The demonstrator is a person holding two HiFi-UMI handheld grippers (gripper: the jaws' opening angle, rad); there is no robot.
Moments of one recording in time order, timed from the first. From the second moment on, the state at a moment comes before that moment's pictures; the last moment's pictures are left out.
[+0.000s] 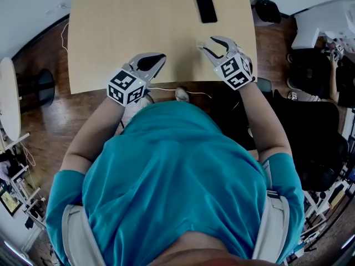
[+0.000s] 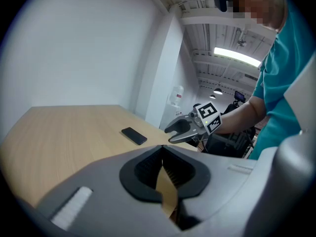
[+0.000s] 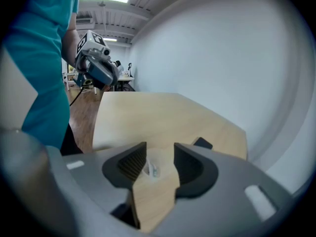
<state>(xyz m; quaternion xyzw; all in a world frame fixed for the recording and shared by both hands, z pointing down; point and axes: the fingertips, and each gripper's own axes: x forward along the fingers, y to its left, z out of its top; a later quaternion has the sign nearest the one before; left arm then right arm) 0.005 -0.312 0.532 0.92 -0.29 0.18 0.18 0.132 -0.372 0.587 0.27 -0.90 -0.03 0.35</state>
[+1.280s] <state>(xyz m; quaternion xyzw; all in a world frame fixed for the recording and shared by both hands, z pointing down) -0.221 -0.123 0.449 0.92 -0.36 0.08 0.12 -0.036 -0.212 0.455 0.29 -0.95 0.07 0.12</state>
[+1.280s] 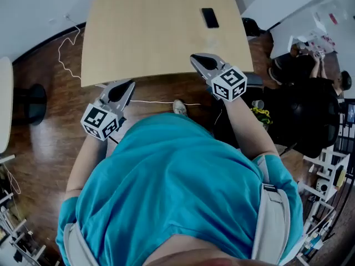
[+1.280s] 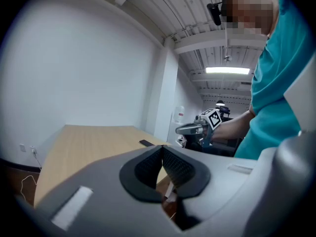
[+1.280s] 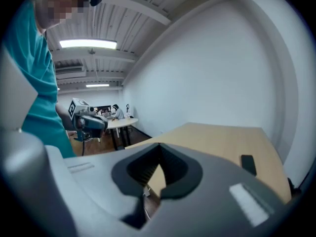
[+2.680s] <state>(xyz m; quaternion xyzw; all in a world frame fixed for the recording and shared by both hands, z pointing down) -0.011 0.135 0.408 0.90 -0.42 0.05 0.11 0.195 0.100 0.423 0.20 -0.97 0.14 0.00</state>
